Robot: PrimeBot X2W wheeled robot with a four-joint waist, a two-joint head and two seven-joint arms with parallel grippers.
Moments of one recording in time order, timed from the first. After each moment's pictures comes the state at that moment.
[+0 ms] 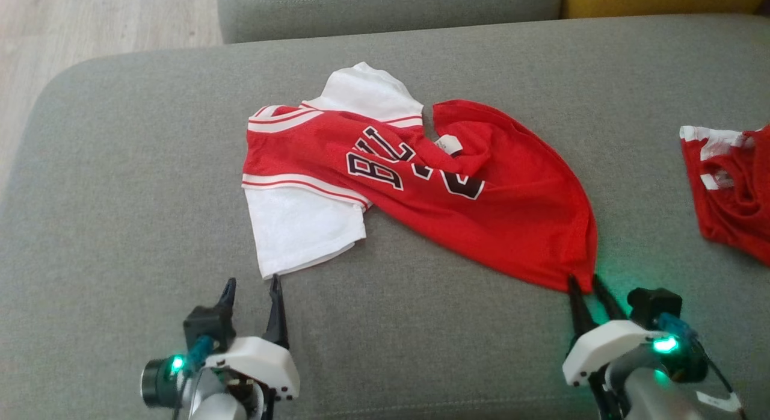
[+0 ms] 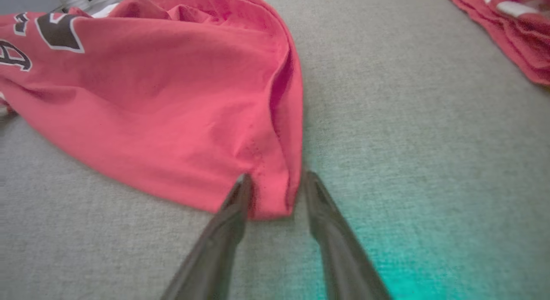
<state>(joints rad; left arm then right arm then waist) -0.09 0.05 -0.32 0.45 -0.24 0.19 -0.26 -0.27 -0.05 0.04 0.89 0.15 0.12 -0.26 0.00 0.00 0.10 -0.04</state>
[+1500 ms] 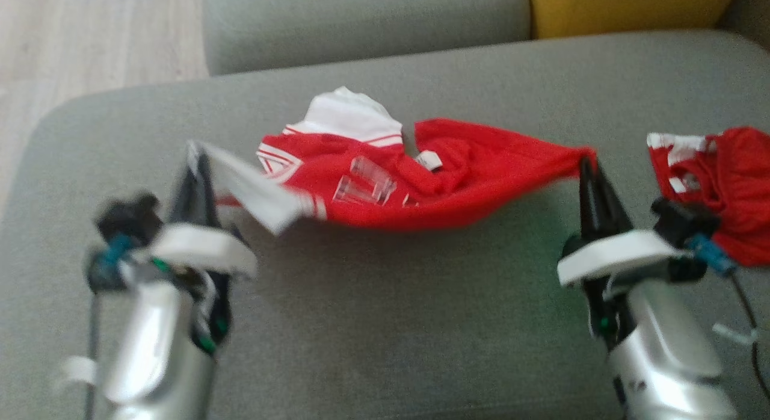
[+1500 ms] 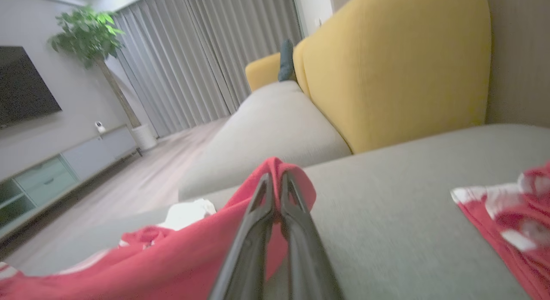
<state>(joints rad) -0.31 0.04 -0.18 0.44 -0.32 0.10 -0.26 -0.35 -0.05 0.11 0.59 0.34 0.12 -0.26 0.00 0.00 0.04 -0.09</state>
